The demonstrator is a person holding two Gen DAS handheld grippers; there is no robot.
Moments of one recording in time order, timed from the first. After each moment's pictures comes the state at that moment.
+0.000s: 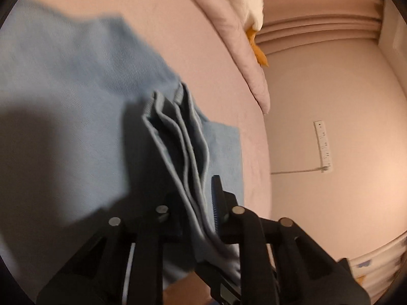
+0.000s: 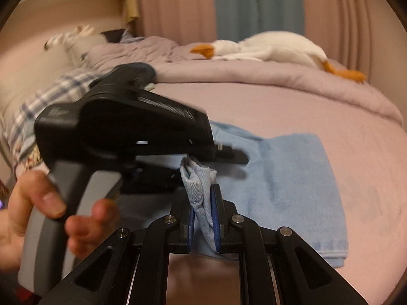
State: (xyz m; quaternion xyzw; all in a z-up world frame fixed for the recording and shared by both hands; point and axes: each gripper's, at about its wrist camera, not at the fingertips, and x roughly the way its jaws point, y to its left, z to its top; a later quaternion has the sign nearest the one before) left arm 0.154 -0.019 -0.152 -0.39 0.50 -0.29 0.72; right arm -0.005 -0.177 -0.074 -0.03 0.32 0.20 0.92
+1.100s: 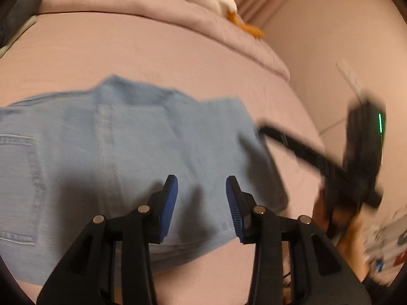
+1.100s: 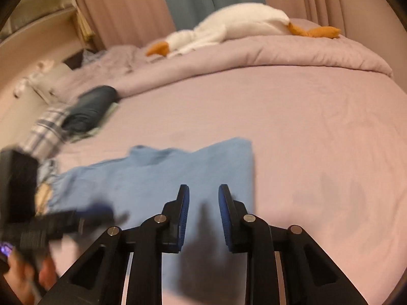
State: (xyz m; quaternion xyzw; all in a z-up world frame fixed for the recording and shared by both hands) left arm 0.125 -0.041 -0.128 -0.14 0.49 -0.27 0.82; right arm 0.079 -0.270 -0.053 0.09 0.41 0.16 0.90
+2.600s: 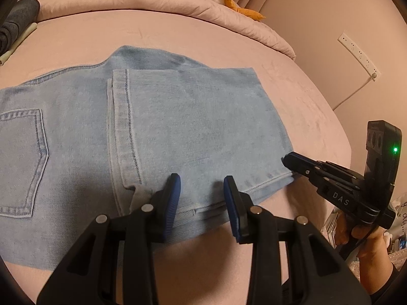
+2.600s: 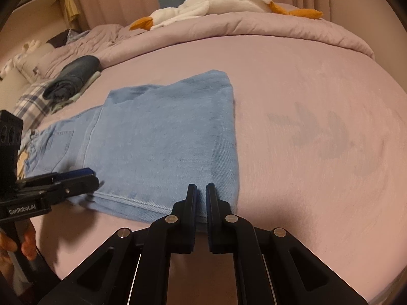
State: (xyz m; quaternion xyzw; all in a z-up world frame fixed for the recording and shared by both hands) left arm 0.094 -0.035 -0.152 -0.08 0.48 -0.26 0.83; right arm -0.004 -0.270 -0.100 0.07 0.45 0.11 0.89
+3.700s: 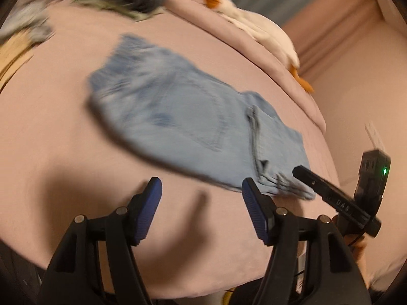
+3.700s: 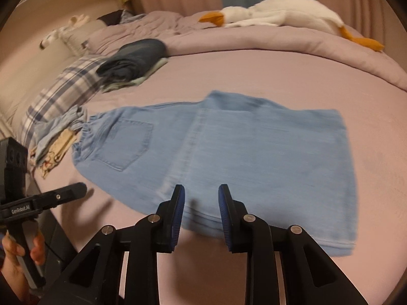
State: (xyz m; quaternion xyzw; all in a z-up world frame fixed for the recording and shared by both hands) left arm 0.001 0.153 -0.141 -0.28 0.44 -0.10 0.85; right arm -0.002 -0.148 -0.069 0.02 0.43 0.24 0.87
